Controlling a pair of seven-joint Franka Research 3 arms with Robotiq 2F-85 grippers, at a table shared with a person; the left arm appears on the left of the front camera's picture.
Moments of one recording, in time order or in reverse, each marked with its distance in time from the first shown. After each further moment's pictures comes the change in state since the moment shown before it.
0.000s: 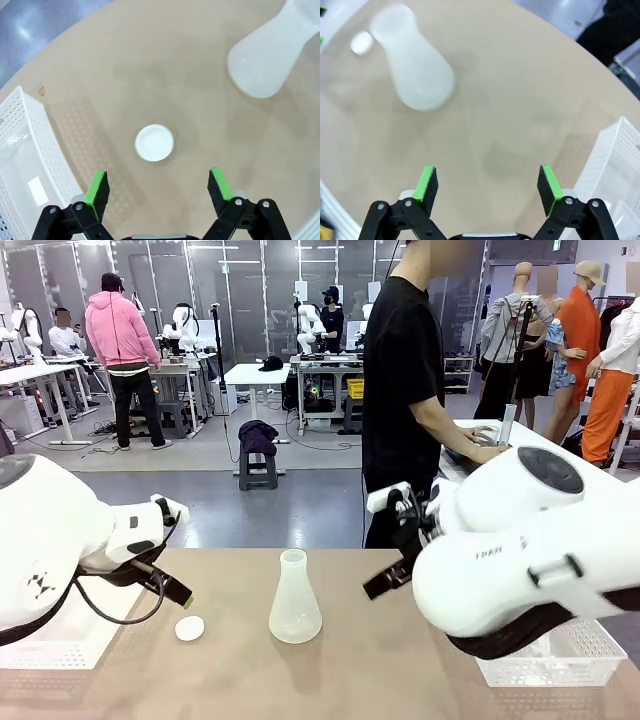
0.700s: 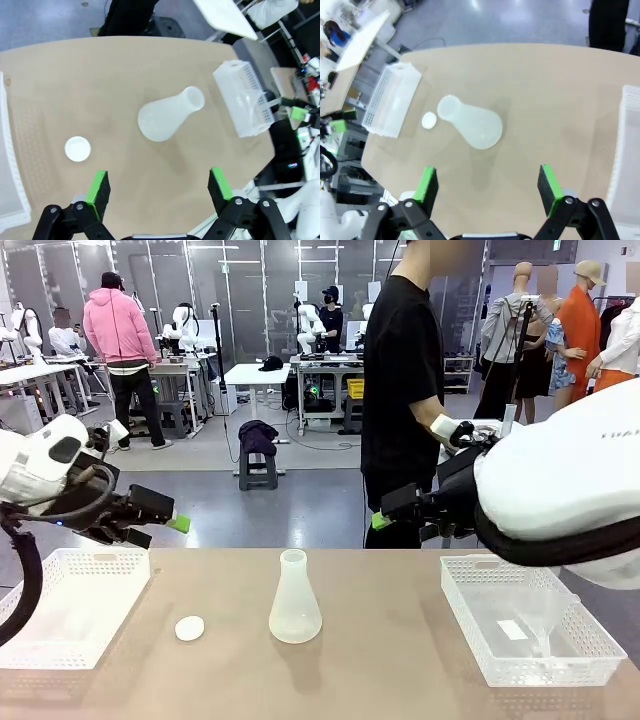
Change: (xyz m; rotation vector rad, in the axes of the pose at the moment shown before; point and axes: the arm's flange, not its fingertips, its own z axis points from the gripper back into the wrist) left arm 0.018 0.011 0.117 -0.362 -0.200 0.473; right arm 0.020 -0.022 0.094 0.206 -0.157 -0.526
